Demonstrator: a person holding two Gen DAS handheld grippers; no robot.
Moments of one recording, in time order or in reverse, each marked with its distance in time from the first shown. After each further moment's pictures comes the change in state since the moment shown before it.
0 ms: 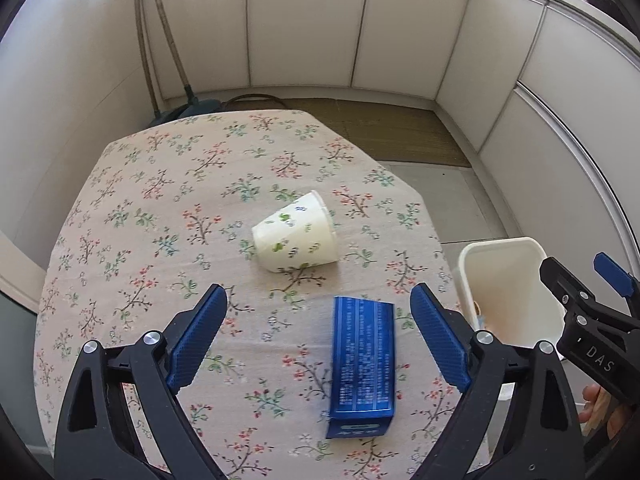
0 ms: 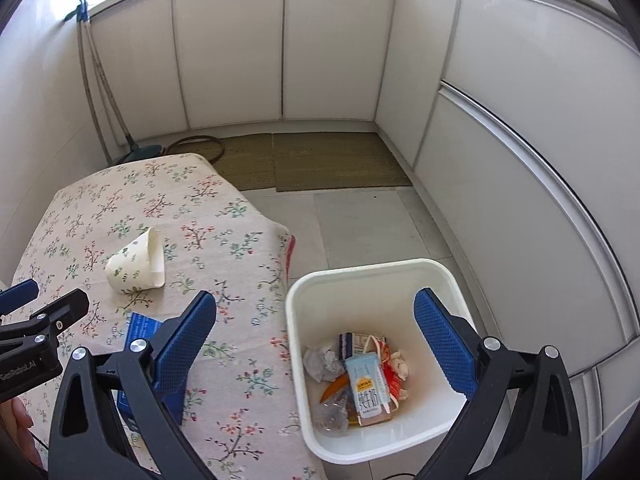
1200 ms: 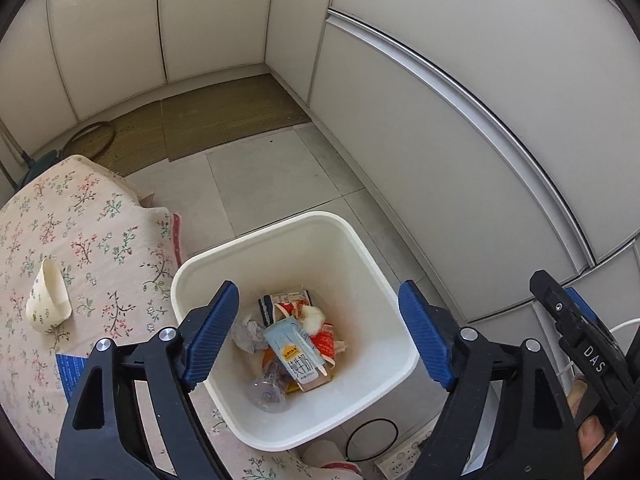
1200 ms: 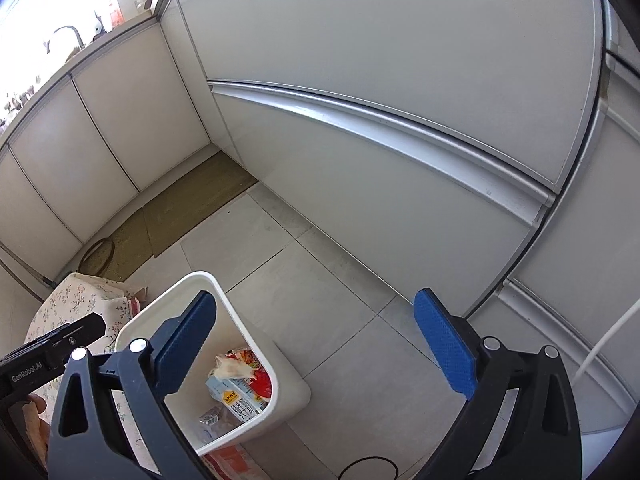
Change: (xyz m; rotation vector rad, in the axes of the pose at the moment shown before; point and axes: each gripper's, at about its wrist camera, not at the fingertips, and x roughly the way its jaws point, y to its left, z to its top) left arm 0.029 -0.278 -0.001 0.322 0.108 -0.310; right arm -0.027 -0.288 -0.076 0.575 -0.013 -0.182
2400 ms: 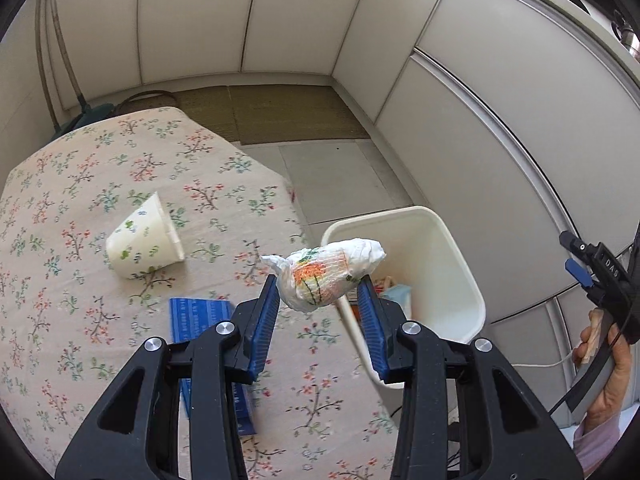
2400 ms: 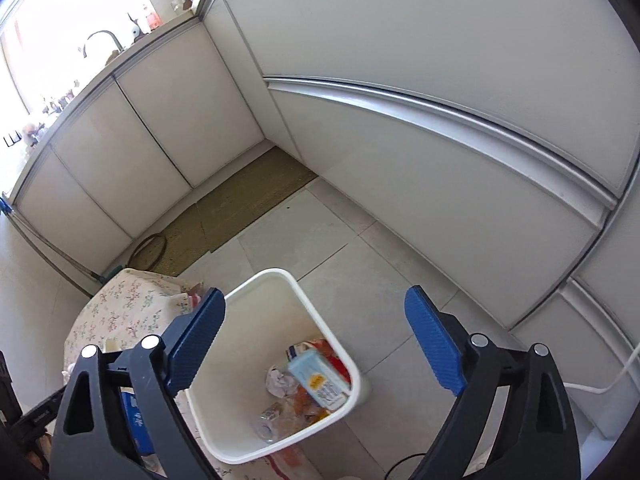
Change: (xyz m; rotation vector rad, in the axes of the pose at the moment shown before) left arm -0.071 0.145 -0.057 -0.160 -0.065 -0.013; right arm -0.005 0.035 0.003 0.003 0.023 0.173
